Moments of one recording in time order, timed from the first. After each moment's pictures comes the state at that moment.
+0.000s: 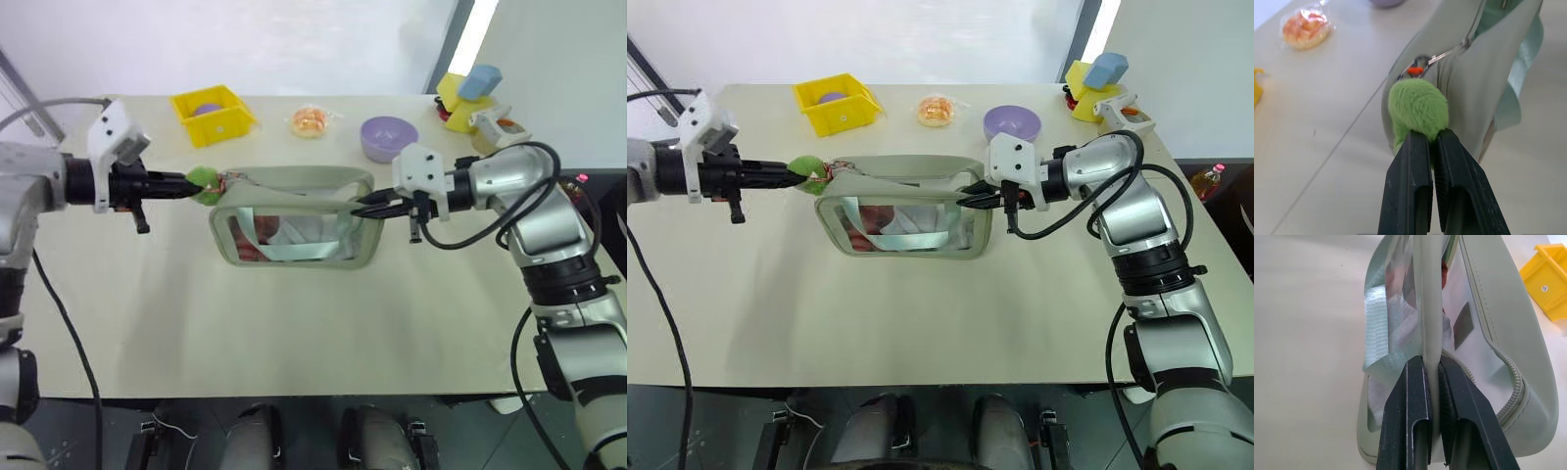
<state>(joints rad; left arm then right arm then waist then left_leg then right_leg) -0.84 1.04 -0.01 0.14 -0.39 0.60 -1.27 -0.89 -0.69 0.19 0.11 0.17 0.25 1.31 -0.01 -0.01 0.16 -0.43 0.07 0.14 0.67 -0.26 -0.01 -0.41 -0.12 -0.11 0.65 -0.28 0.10</state>
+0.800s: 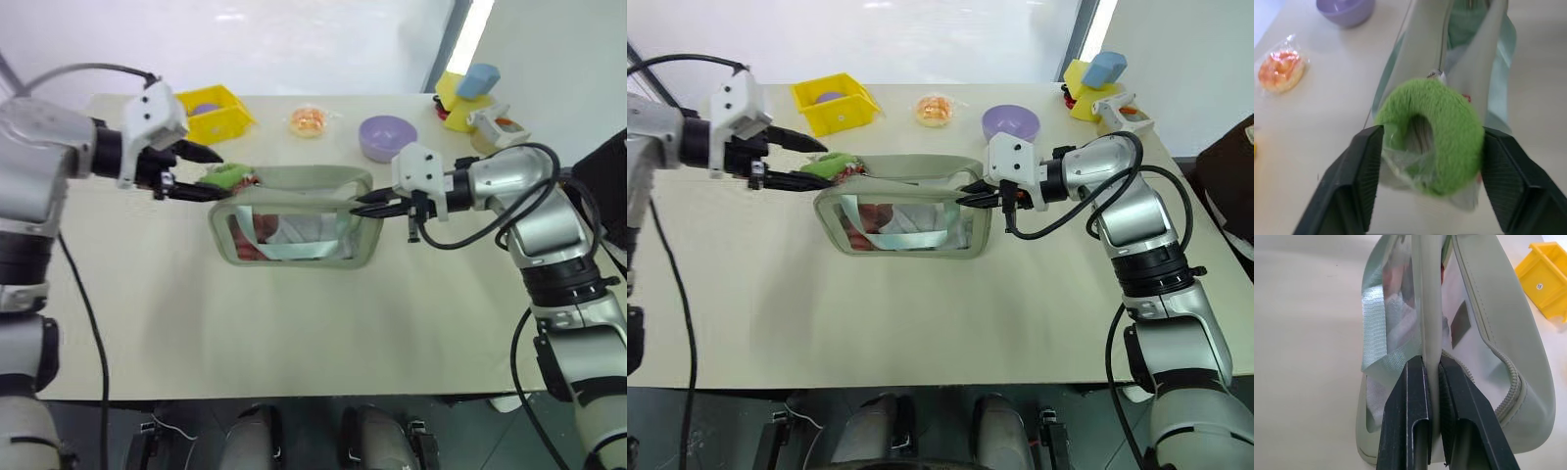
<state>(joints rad) -0.97 1.03 -0.13 0.14 -0.26 0.51 -1.40 -0.88 -0.69 0.19 0.09 0.17 0.26 1.29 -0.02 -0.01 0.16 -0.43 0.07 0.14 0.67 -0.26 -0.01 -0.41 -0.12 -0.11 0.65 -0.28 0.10</state>
